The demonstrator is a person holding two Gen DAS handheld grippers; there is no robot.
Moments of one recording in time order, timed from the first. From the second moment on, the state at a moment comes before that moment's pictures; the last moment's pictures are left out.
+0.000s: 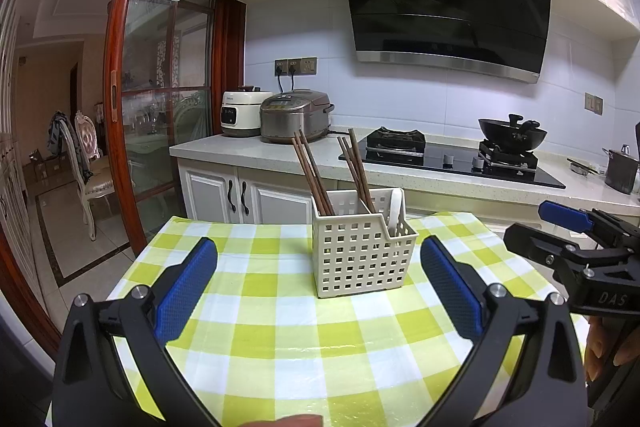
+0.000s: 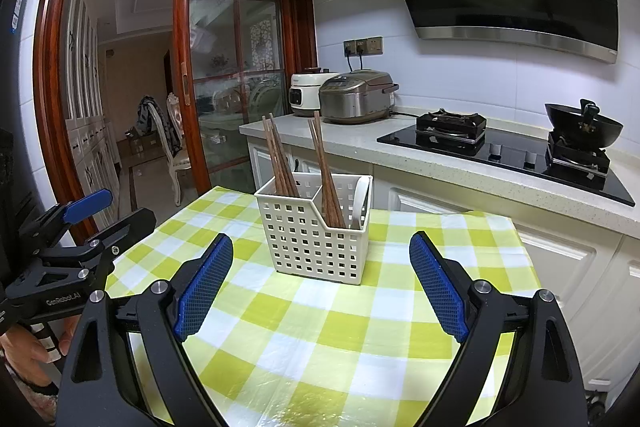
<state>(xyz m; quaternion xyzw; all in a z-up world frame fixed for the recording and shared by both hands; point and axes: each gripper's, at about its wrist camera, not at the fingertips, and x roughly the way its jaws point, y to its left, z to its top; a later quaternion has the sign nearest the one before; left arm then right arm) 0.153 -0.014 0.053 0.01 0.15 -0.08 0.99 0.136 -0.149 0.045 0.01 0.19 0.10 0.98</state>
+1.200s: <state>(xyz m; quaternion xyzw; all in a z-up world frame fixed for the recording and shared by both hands) 0.151 -0.018 0.054 0.00 0.14 -0.09 0.99 0.131 -0.151 0.050 0.01 0.19 0.11 0.98</state>
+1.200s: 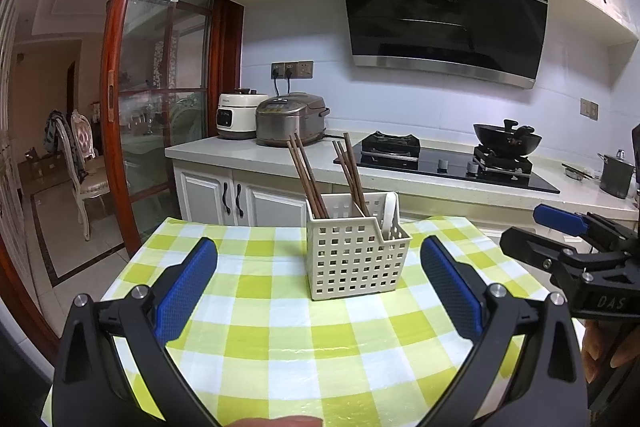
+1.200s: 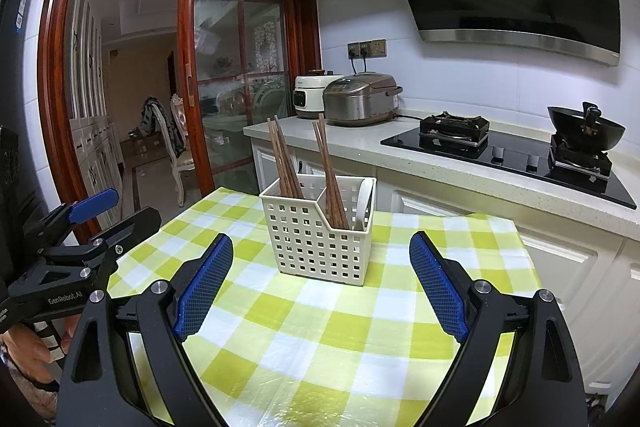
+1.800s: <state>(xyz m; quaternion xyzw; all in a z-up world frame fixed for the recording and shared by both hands) 0.156 -0.016 0.048 -0.01 0.16 -0.10 0.98 0.133 -0.152 0.050 0.01 0.19 0.11 0.98</state>
